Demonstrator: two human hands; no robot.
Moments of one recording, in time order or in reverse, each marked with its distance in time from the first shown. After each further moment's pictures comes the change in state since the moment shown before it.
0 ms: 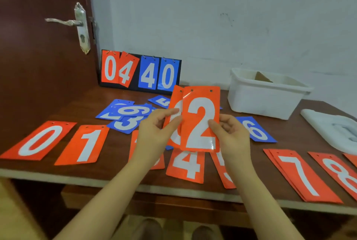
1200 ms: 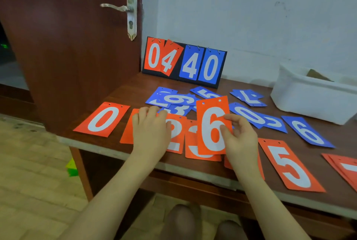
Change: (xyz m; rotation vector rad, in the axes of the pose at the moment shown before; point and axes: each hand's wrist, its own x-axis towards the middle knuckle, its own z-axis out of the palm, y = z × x) left_hand -0.003 -0.031 -0.127 1.344 0.042 0.043; right_hand -0.038 0.029 0.093 -0.310 -0.030 -0.113
